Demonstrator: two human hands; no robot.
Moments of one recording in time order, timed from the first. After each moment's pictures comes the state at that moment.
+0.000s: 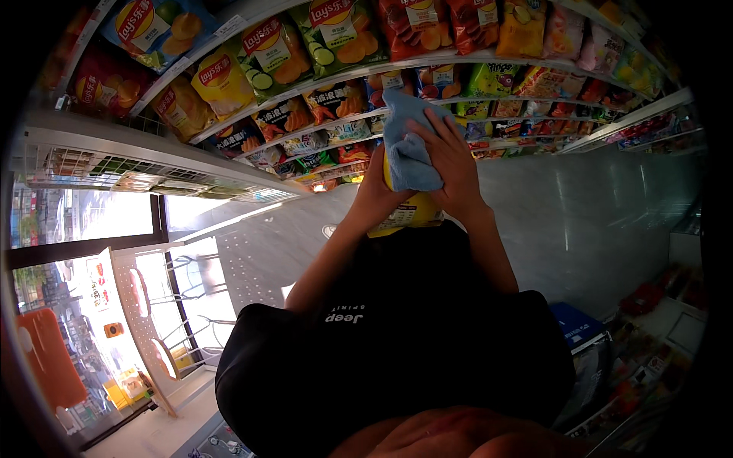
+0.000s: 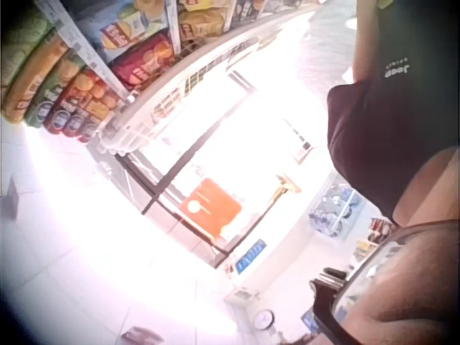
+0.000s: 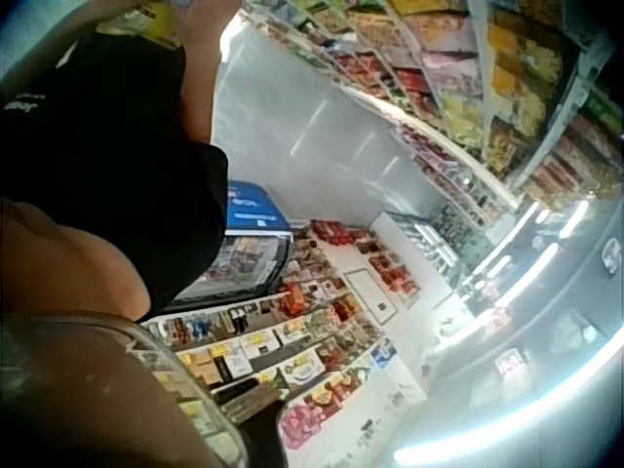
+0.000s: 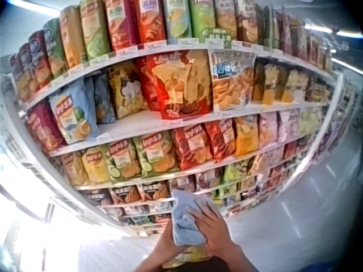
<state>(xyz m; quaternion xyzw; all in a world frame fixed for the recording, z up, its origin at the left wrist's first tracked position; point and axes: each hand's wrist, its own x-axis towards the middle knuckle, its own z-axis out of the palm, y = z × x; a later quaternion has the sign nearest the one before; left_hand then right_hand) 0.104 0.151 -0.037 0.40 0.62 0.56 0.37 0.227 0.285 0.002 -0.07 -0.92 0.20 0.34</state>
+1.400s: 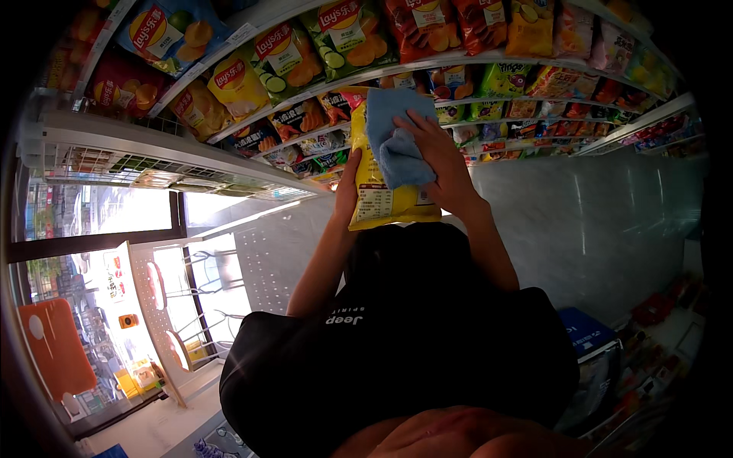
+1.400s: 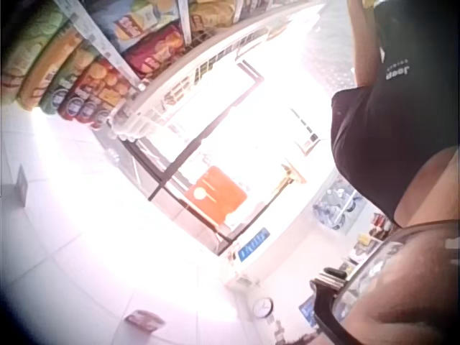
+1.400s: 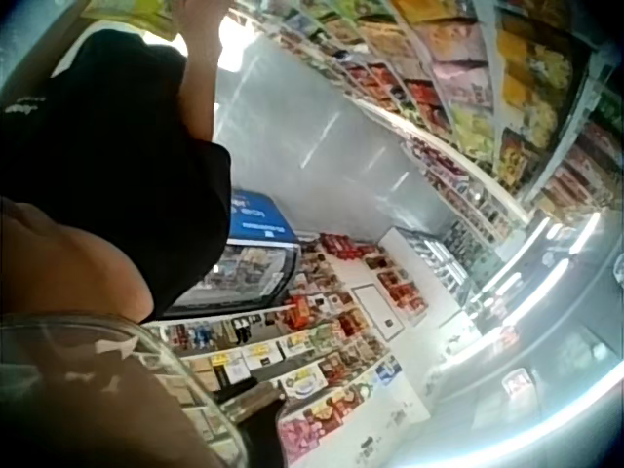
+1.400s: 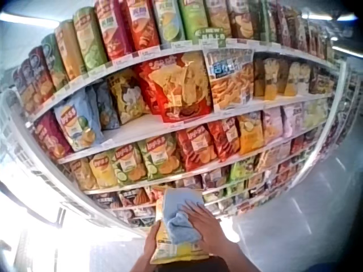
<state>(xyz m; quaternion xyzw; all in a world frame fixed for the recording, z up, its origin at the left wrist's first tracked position) 0.075 0.132 -0.038 0.02 0.27 0.77 0.58 0.212 0.280 -0.001 -0.03 -0.88 0.34 0.33</state>
